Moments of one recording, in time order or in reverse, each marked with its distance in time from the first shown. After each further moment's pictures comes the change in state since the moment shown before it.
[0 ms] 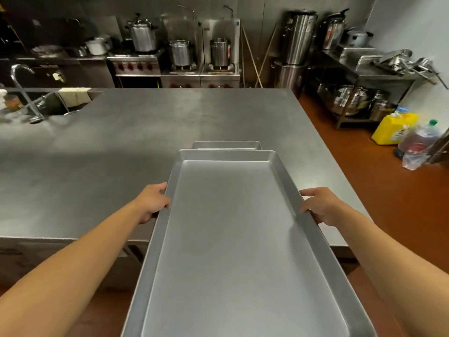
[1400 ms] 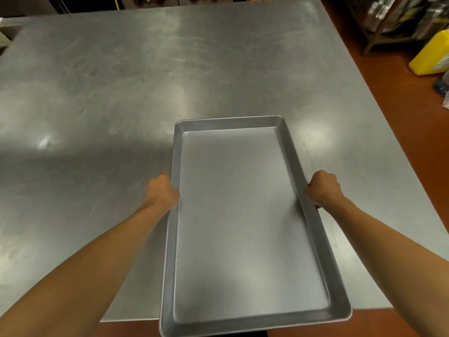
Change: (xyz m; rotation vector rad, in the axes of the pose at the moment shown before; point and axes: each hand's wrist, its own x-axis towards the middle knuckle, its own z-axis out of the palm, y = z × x) left_hand 0.371 0.001 0.047 0.837 0.119 -0.165; right_hand 0.337 -0.050 0.081 -0.613 0.202 0.141
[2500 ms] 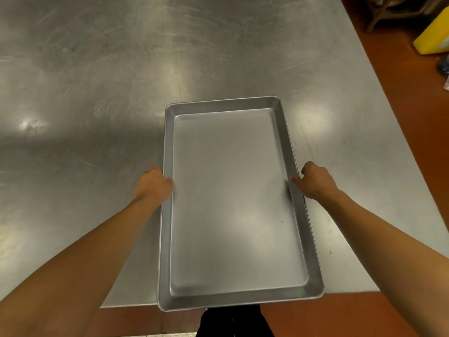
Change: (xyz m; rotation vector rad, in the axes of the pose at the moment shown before) left_hand -0.004 -0.004 0.027 -0.005 -0.033 -0.057; right_hand -0.003 0.015 0.015 -0.092 -0.099 -0.086
